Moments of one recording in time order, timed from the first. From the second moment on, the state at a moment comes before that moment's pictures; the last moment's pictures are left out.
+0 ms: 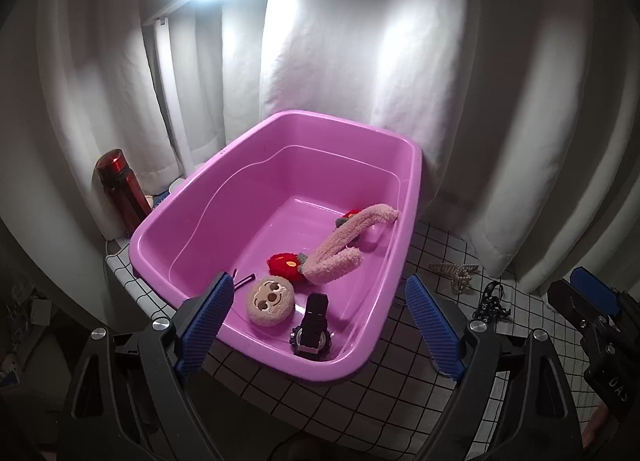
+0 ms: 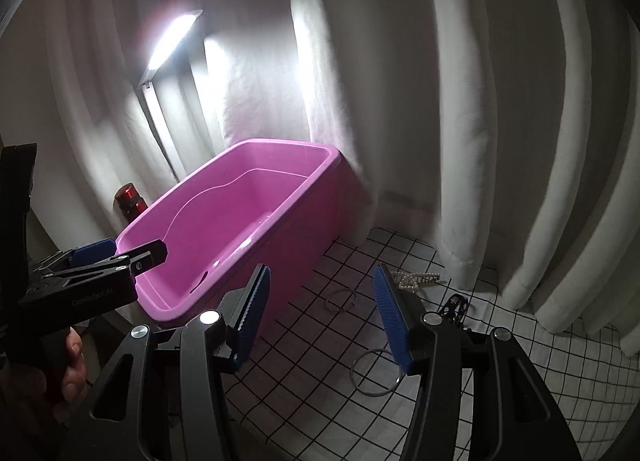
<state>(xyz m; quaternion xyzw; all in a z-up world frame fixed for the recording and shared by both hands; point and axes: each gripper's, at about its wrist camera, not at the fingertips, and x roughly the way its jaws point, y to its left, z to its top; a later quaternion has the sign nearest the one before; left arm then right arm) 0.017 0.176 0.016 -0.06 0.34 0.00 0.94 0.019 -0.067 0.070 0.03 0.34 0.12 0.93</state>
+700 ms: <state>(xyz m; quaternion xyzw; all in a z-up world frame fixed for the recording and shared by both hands) -0.012 0.072 -0.027 -0.05 0.37 -0.14 0.92 -0.040 -0.173 0.013 0.08 0.39 0.02 0.92</state>
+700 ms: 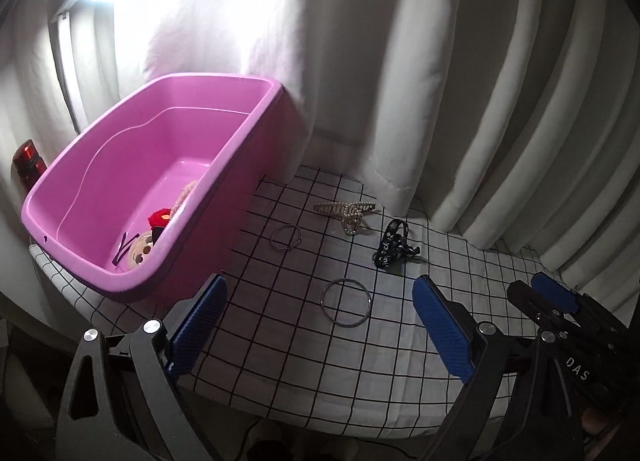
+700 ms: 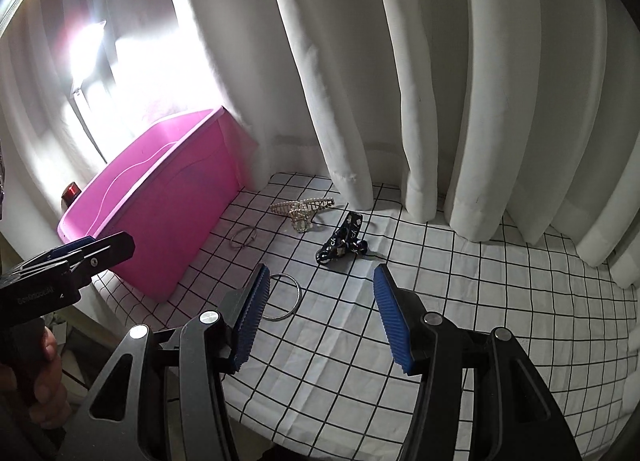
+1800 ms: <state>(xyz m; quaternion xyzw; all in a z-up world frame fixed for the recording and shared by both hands) 0.149 0.030 -0.163 -0.04 0.47 -0.07 0.88 0.098 -0.192 -0.114 0.10 0.45 0.03 0.88</state>
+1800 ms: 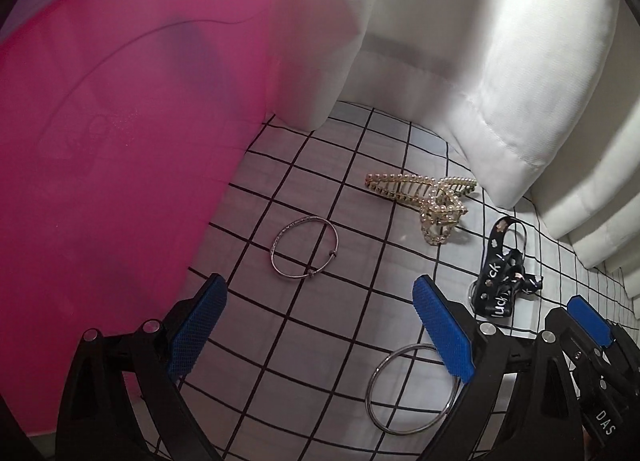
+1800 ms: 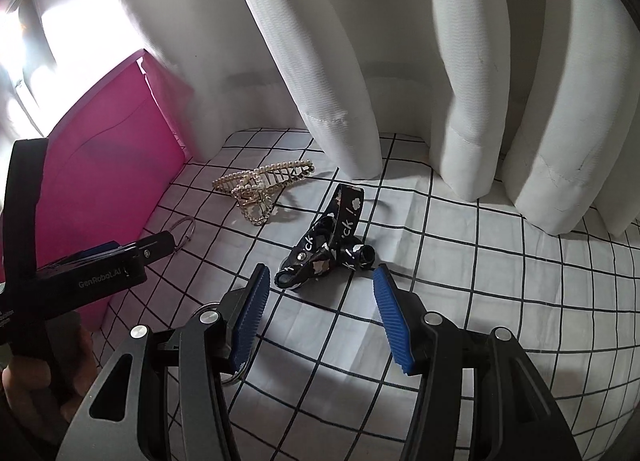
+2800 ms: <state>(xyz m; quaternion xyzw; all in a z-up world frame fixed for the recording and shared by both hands) 0.195 0.016 -0.207 -0.02 0.50 -0.04 0.87 0.161 -0.180 -0.161 0.08 0.49 0.01 0.87</state>
